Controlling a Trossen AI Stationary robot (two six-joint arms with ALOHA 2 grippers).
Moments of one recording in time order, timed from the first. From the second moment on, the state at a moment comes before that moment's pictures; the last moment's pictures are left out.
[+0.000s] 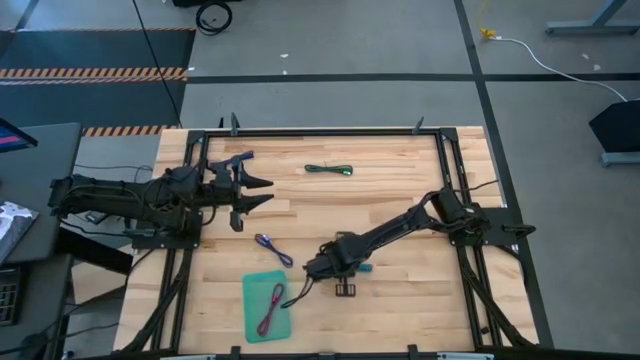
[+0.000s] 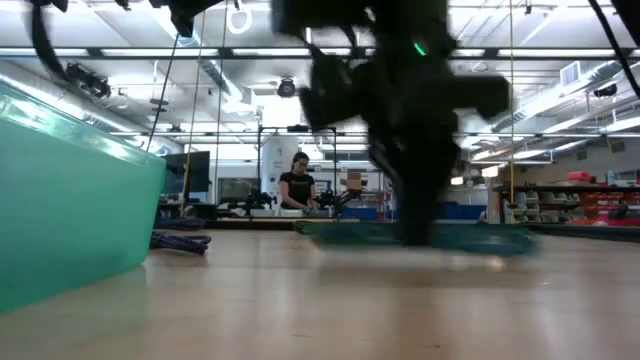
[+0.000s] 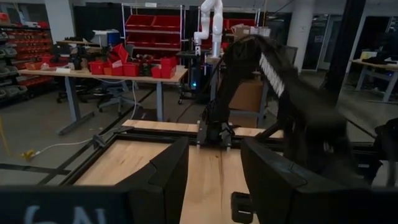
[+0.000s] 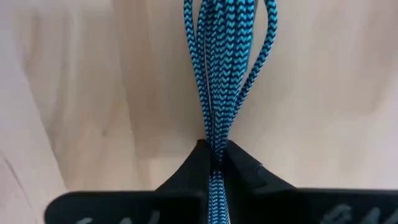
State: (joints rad) left arm -0.03 0.76 0.58 0.22 -0.14 -0.04; right arm 0.32 2.21 1.74 -1.06 0.06 0.34
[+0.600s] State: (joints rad) left arm -0.03 0.73 0.58 0.21 -0.14 -0.06; right arm 0.44 2.22 2.09 -0.65 0.20 -0.86
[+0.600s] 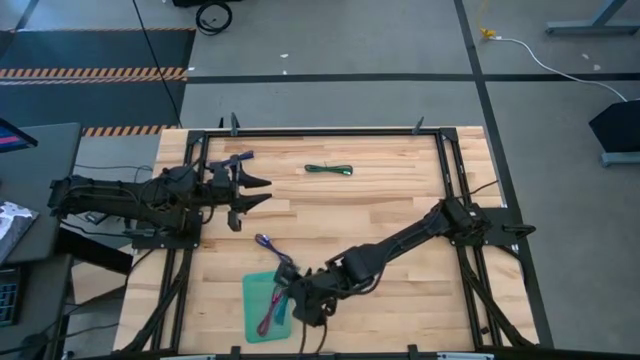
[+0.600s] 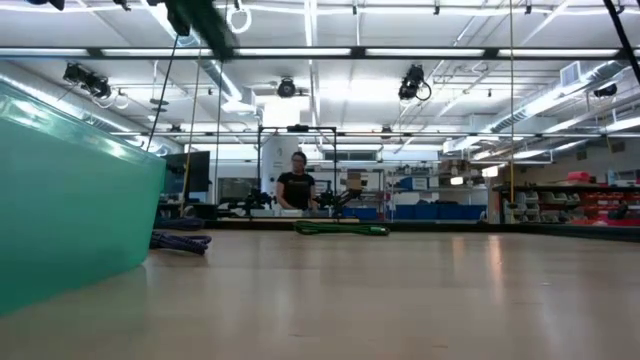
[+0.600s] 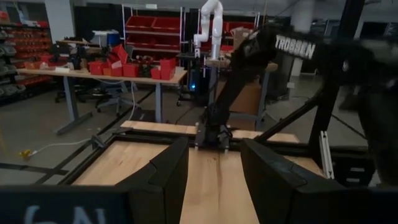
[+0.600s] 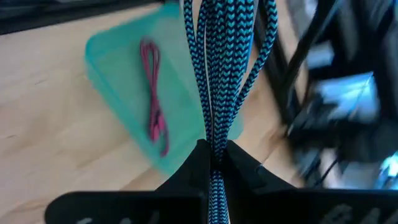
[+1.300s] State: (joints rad) left arm -0.03 0.72 0.58 0.21 -0.14 -0.09; right arm 0.44 2.39 2.10 -0.45 0.12 -1.17
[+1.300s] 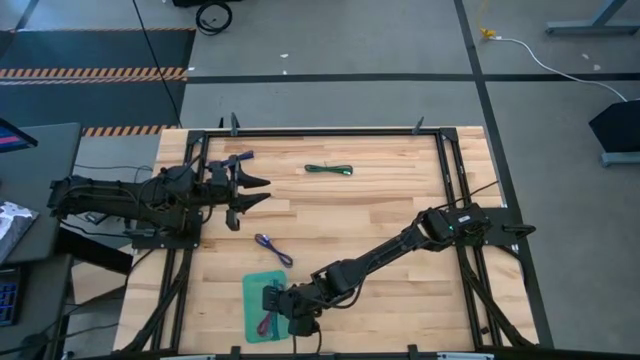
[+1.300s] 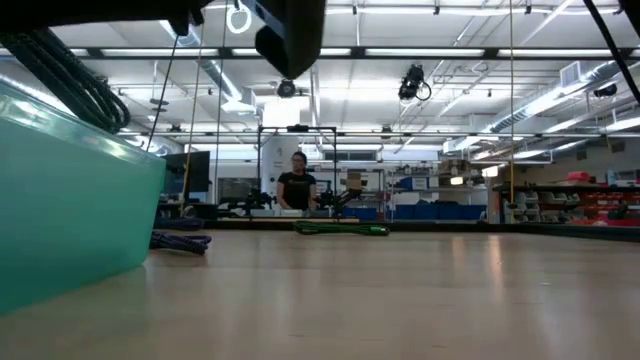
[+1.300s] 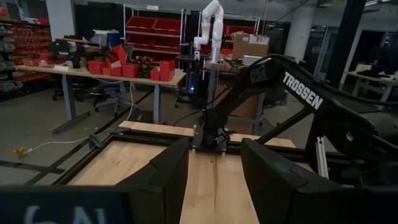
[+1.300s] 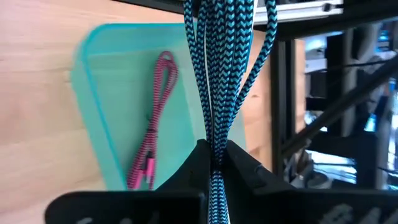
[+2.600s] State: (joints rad) left arm -0.01 0.75 0.58 -0.07 -0.12 -0.30; right arm 0.30 2.12 2.03 -0.97 0.13 -0.16
